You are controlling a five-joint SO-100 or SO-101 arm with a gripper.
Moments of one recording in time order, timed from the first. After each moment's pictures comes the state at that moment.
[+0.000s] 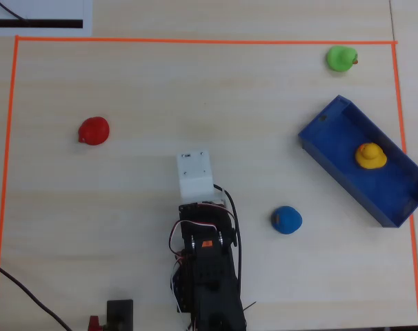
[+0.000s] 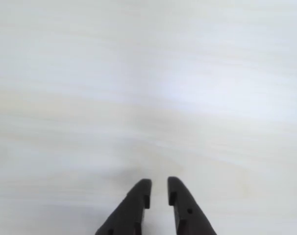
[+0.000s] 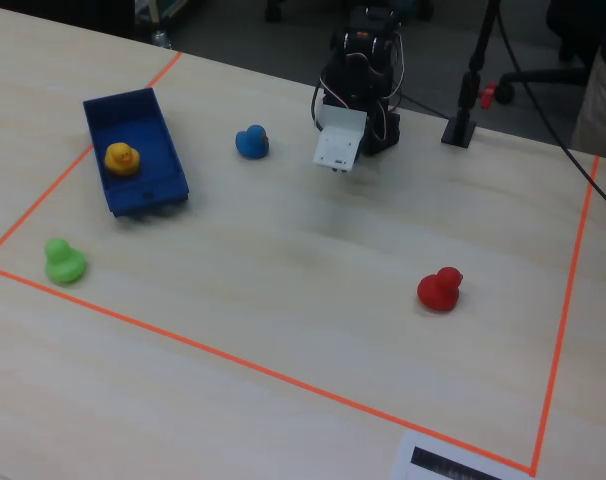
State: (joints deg) arm -3.0 182.3 165.8 81.2 -88.5
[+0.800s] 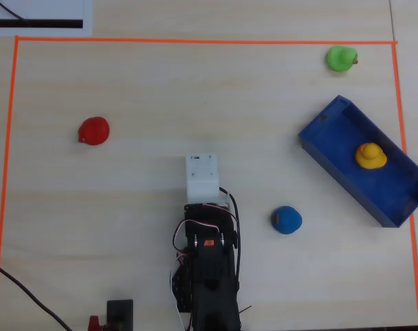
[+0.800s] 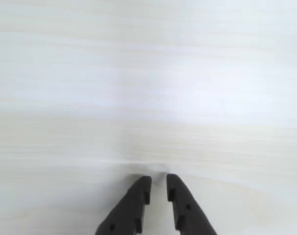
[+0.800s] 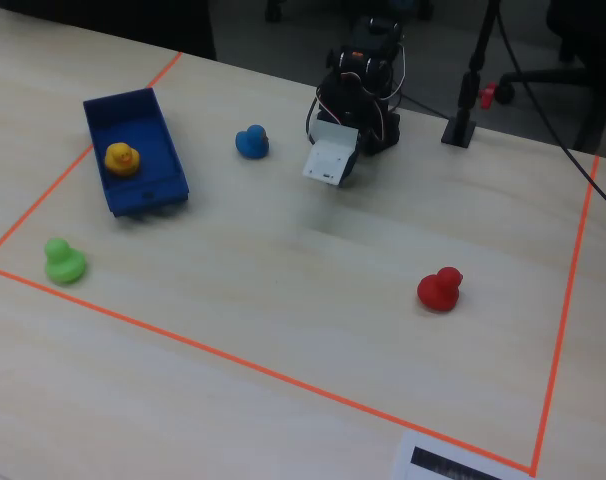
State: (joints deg) arm 1.8 189.8 177.6 76.8 -88.8
